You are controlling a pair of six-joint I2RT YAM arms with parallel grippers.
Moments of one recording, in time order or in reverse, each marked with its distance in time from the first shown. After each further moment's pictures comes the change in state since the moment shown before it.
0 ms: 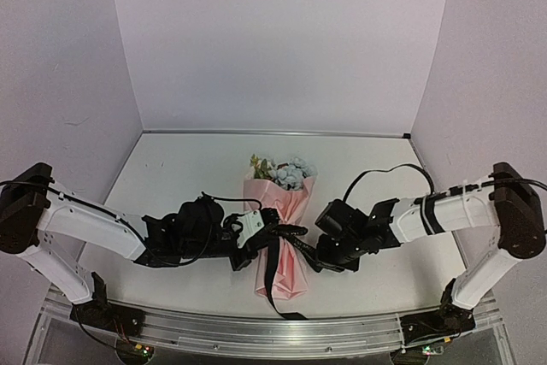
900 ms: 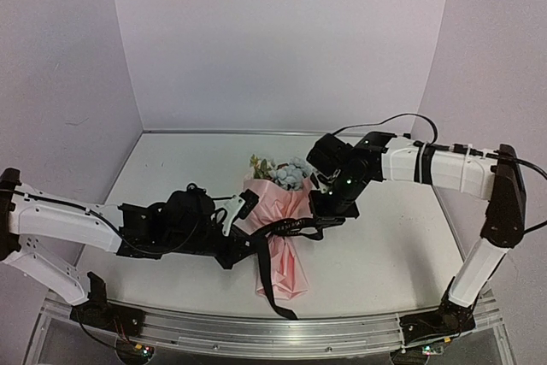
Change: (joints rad) left arm -0.003 -0.168 0.056 -0.363 0.045 -0.608; right arm -0.151 0.121 0.572 -0.571 -0.138 -0.490
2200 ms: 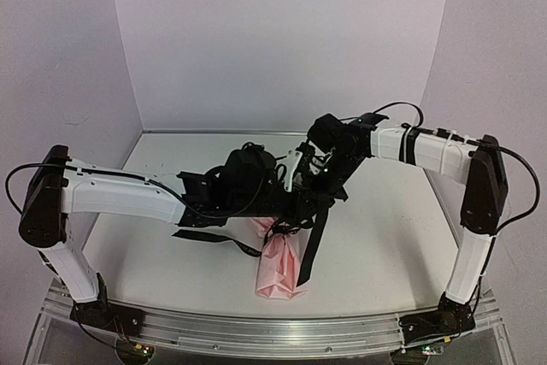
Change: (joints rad) left arm 0.006 0.384 0.518 0.070 0.021 -0.088; right arm -0.113 0.152 0.216 -0.055 -0.302 -0.154
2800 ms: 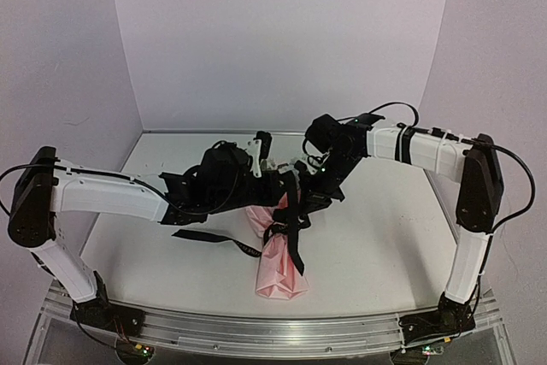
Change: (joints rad) left arm 0.088 -0.090 -0.160 0.097 -0.193 -0.169; right arm -0.013 0.031 0.022 0.007 -0.041 -0.005
